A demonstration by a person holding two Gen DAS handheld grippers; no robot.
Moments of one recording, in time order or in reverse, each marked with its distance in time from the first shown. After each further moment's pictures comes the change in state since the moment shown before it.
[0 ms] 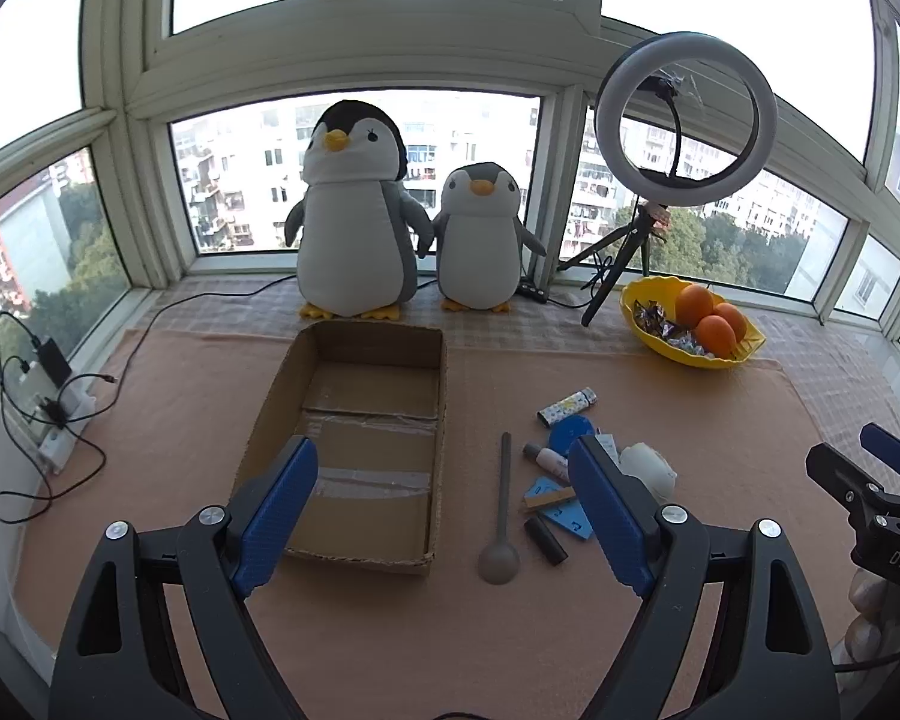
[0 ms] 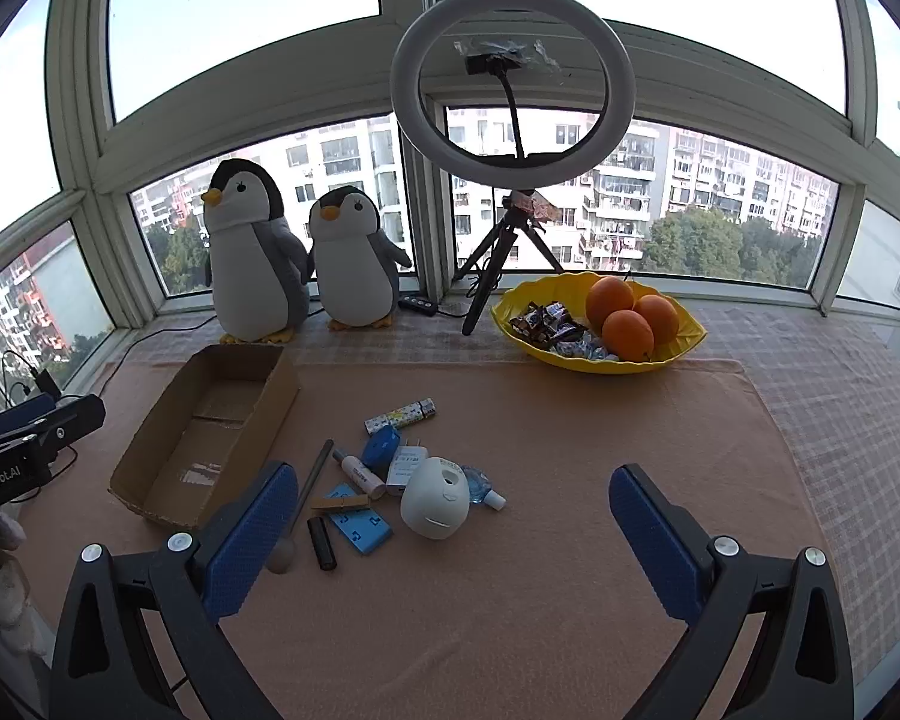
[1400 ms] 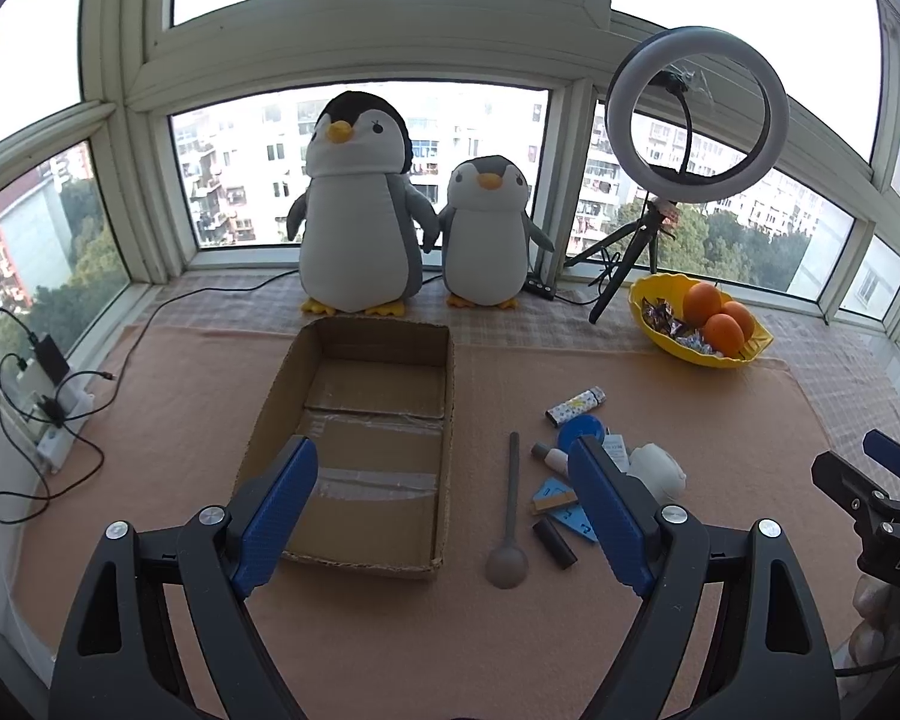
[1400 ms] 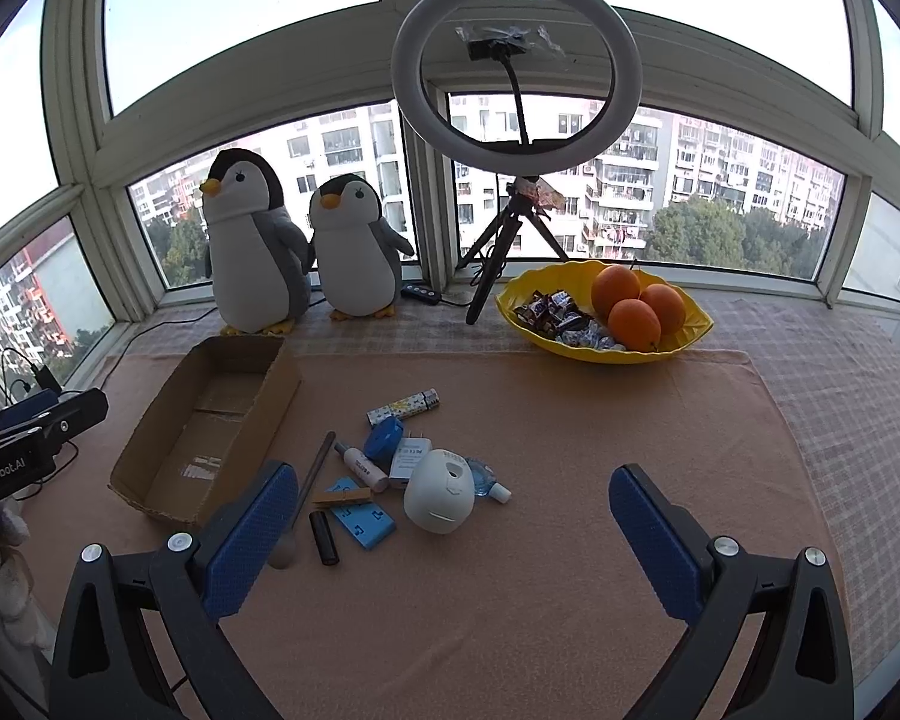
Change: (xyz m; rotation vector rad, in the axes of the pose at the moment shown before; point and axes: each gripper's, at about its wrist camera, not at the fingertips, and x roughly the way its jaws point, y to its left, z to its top) left arm 0.011 0.006 0.001 -0.004 0.013 0.003; right arm 0.006 0.004 -0.002 0.005 0.023 0.004
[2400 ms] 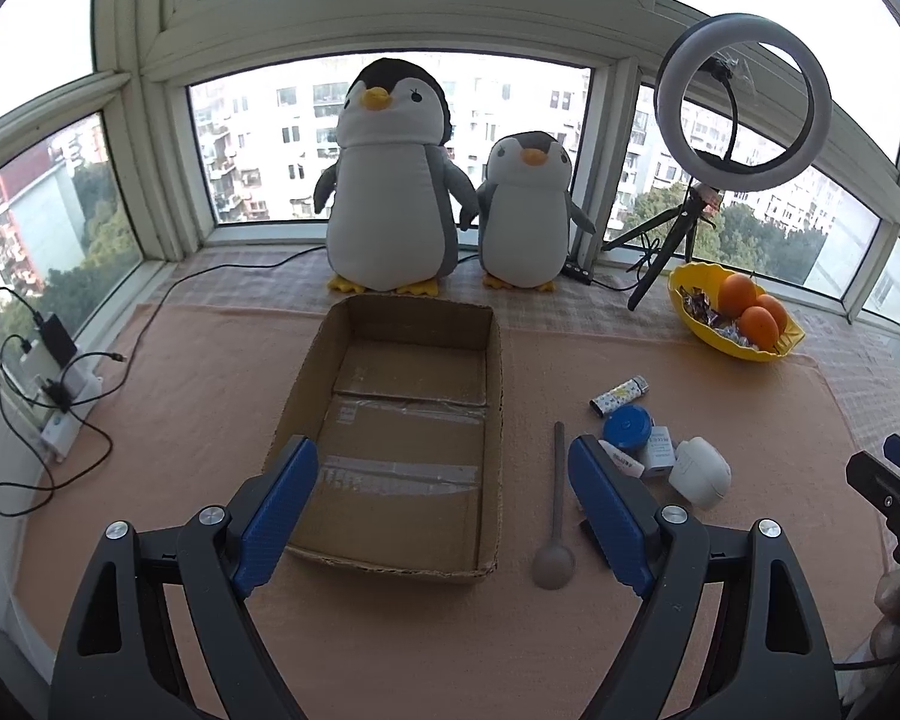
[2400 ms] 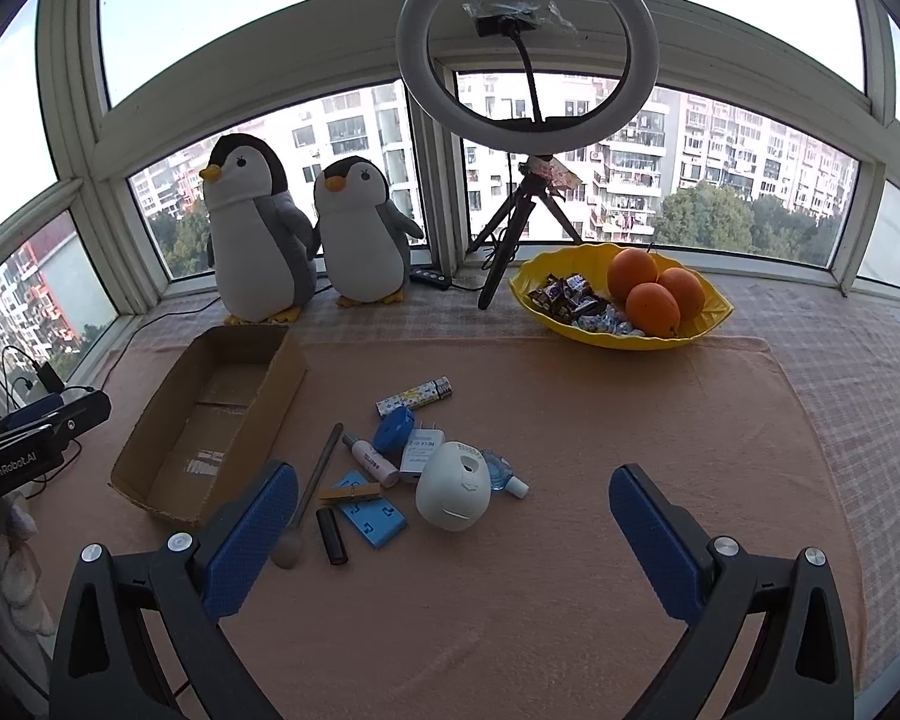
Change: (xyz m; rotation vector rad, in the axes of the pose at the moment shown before) left arm 0.026 0.032 -0.005 -0.030 0.045 0.043; right arm 0.021 0.004 0.000 0.015 0.043 0.029
